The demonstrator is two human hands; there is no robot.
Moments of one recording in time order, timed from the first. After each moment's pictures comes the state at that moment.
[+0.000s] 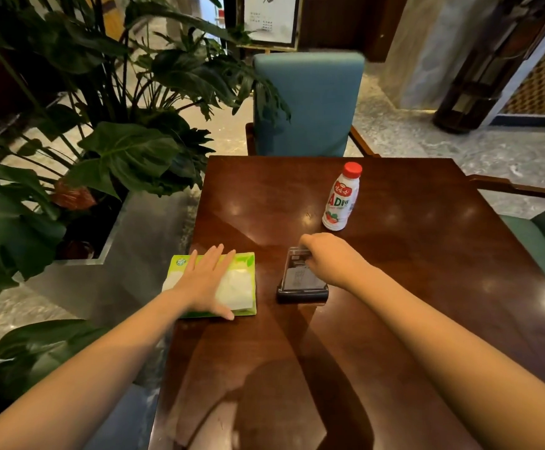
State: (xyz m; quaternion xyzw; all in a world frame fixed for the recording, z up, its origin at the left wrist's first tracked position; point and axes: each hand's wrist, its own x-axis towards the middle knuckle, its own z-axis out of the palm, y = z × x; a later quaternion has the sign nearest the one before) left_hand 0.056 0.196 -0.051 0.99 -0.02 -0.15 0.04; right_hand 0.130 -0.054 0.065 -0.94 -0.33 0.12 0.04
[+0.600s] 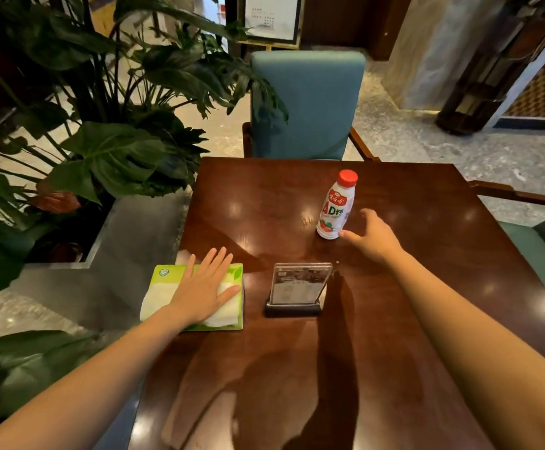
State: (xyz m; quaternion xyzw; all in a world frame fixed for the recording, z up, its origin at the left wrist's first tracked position) left_hand 0.073 0.170 -0.061 1.00 0.02 -0.06 0.05; right_hand 0.237 -0.130 0.029 -0.96 -0.06 0.10 0.27
